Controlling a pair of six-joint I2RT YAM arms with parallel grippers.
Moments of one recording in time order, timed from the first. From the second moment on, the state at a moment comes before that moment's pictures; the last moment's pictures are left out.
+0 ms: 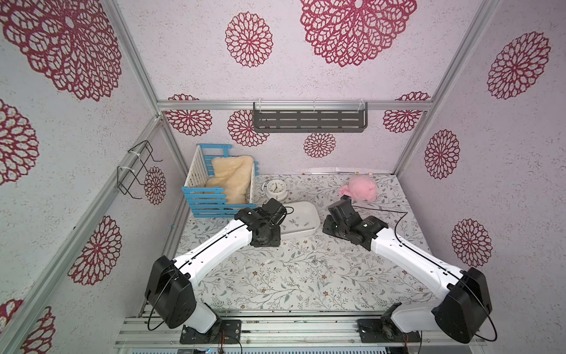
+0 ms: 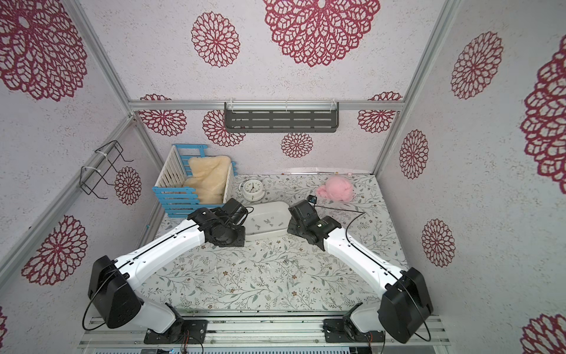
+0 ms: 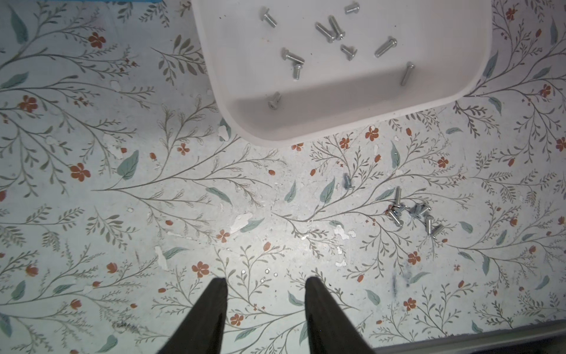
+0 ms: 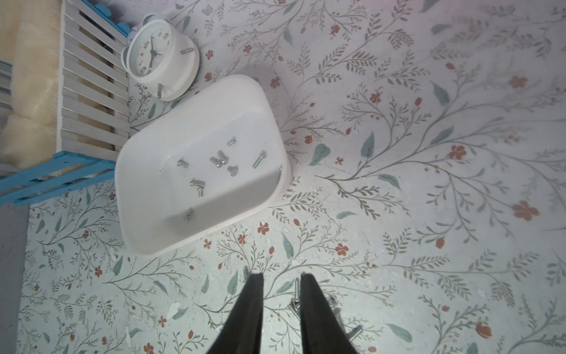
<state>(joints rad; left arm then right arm) -0.70 1.56 1.33 -1.01 -0.12 -0.66 0.60 1.34 1.10 -0.66 0.22 0.82</state>
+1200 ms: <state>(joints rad) -0.84 1.94 1.48 -0.88 -0.05 -0.67 0.43 1.07 0.94 -0.75 0.24 0.85</state>
